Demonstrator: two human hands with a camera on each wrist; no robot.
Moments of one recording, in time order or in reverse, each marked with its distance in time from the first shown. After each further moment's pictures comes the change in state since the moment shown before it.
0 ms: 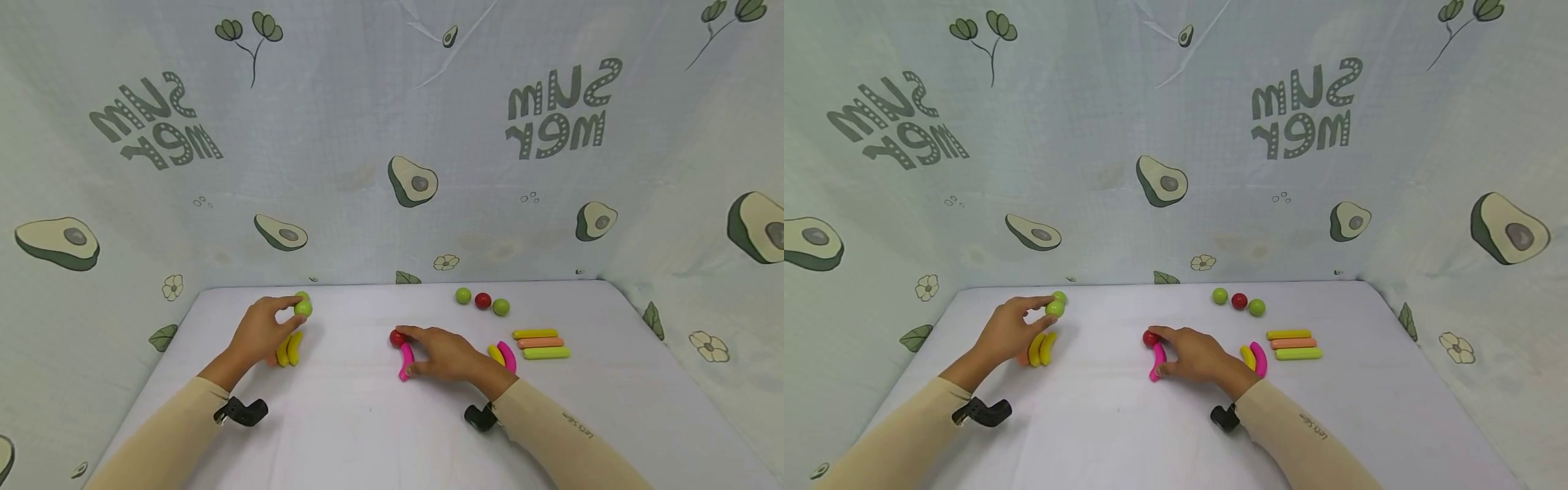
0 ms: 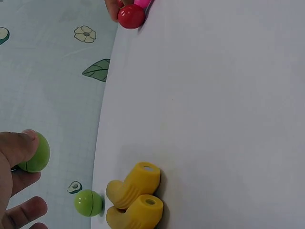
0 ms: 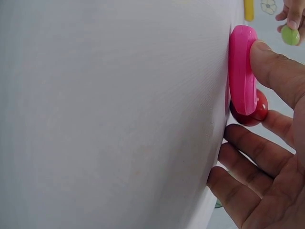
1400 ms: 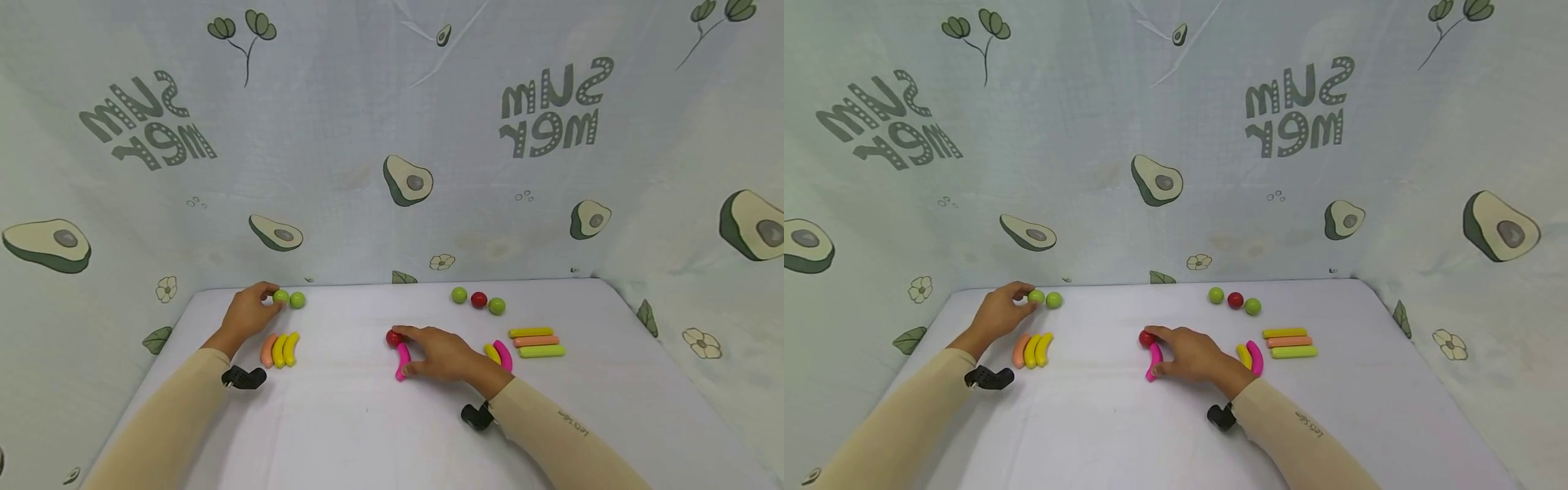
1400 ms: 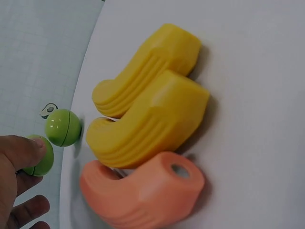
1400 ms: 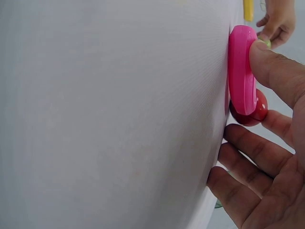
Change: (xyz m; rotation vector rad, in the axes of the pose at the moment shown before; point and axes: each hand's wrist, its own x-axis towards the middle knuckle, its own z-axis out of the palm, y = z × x) left_hand 0.044 -0.049 0.001 0.008 -0.011 -0.134; right_hand 0.001 0.002 0.004 -0.019 0.014 -0.004
